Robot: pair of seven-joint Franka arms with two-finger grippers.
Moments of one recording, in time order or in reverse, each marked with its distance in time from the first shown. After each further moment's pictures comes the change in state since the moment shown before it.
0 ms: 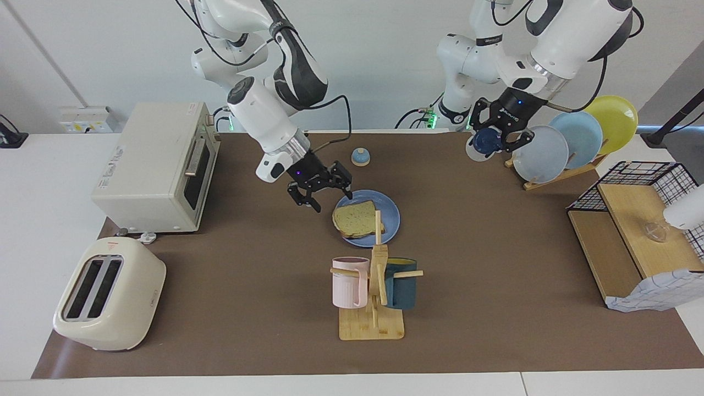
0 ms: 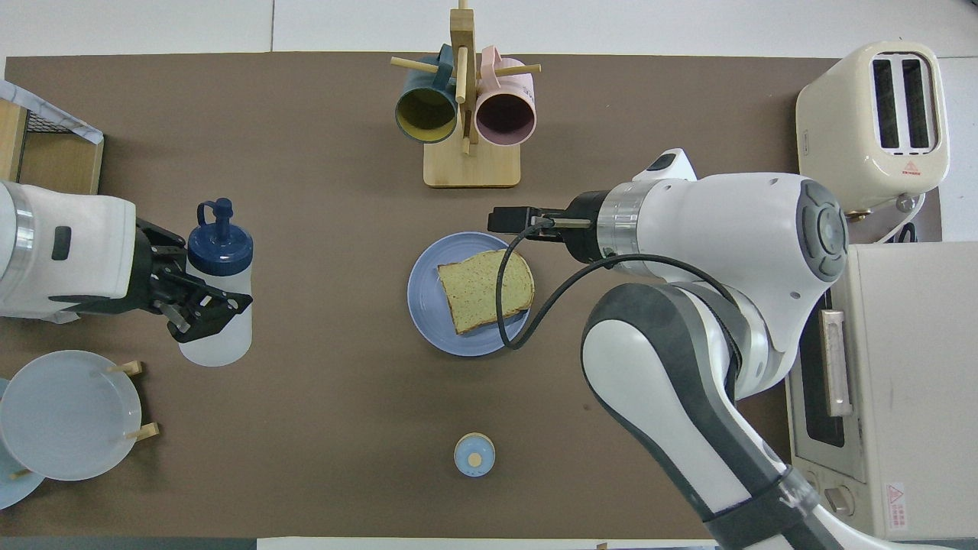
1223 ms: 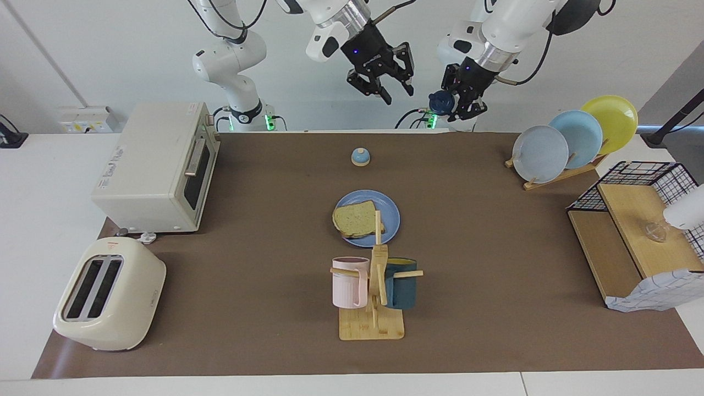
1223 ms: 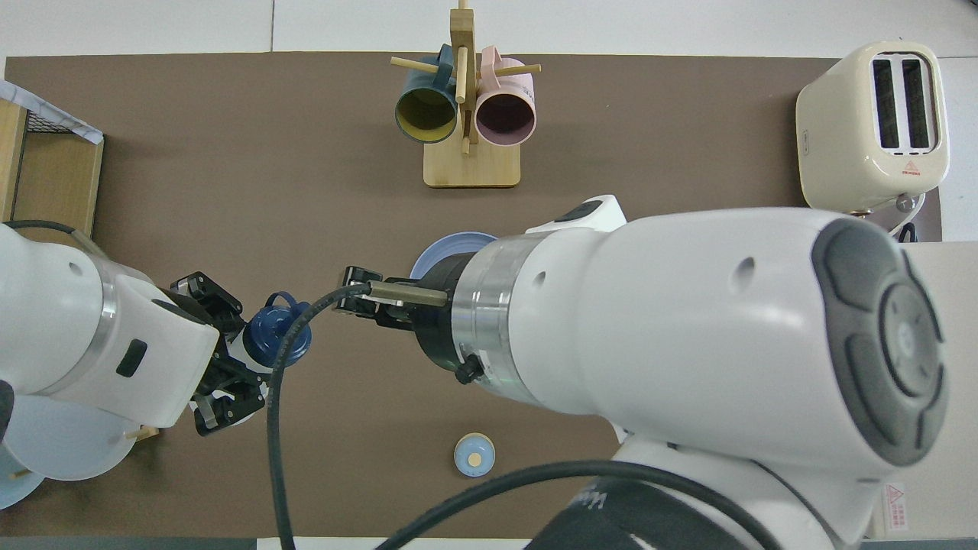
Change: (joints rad) left arm 0.000 -0.056 -0.140 0.000 0.047 -0.151 0.186; right arm 0.182 -0.056 0.029 0.378 -0.174 -0.323 0.629
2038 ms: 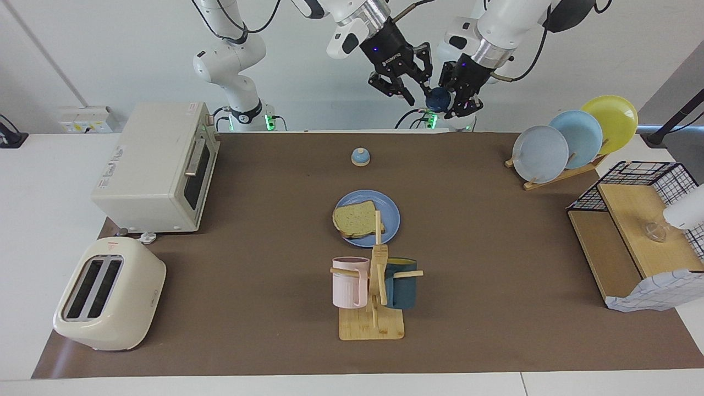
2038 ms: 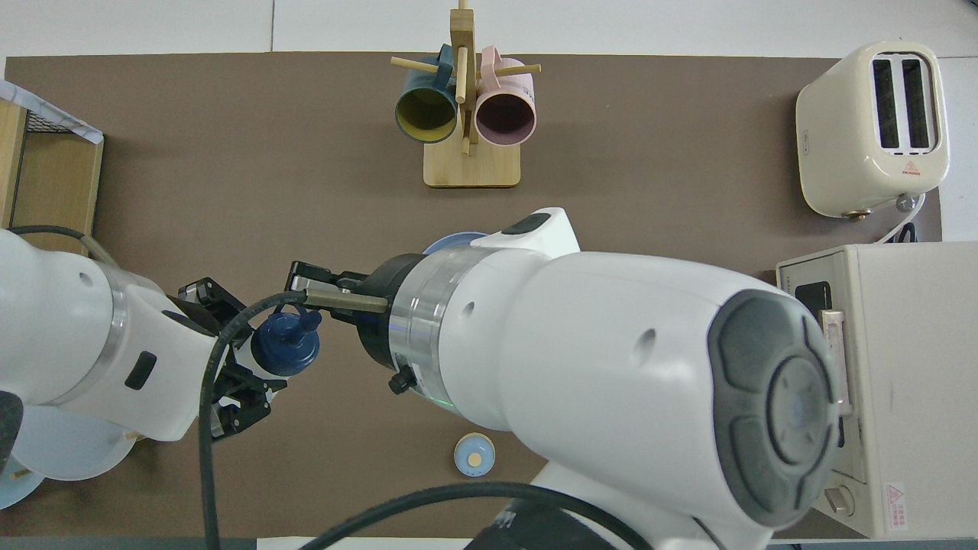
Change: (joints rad) left arm 0.000 -0.004 -0.018 -0.001 0.000 -0.002 0.005; right arm 0.055 0.033 0.001 0.000 -0.041 0.139 0.065
